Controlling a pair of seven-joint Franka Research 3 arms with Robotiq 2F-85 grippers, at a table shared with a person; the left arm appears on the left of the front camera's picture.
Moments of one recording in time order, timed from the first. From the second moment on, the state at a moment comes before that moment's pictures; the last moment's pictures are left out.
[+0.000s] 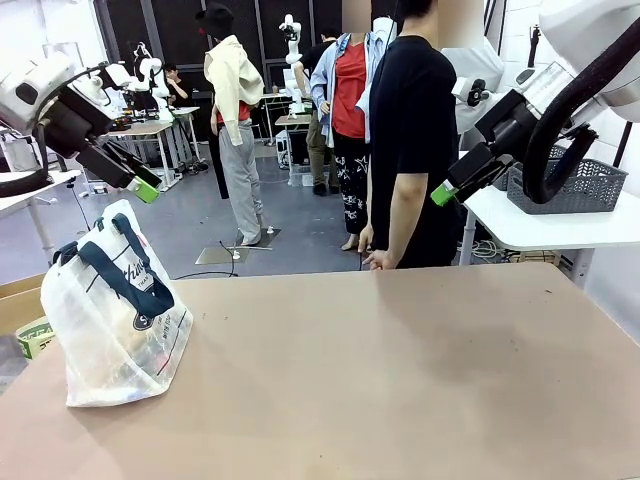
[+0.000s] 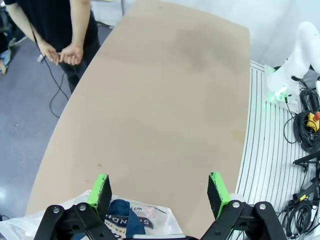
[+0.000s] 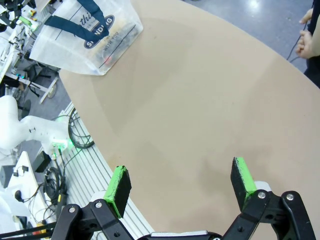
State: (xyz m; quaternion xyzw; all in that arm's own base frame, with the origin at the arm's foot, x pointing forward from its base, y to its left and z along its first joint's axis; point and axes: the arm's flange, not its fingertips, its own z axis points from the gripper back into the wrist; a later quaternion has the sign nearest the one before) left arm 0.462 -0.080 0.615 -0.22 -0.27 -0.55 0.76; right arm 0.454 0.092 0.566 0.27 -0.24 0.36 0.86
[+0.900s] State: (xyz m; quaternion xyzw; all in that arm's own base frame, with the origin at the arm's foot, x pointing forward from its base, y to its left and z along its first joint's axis) left arm 0.462 -0.080 0.615 -0.22 -0.27 -0.55 0.76; right arm 0.454 0.092 0.566 0.27 -0.24 0.36 0.86
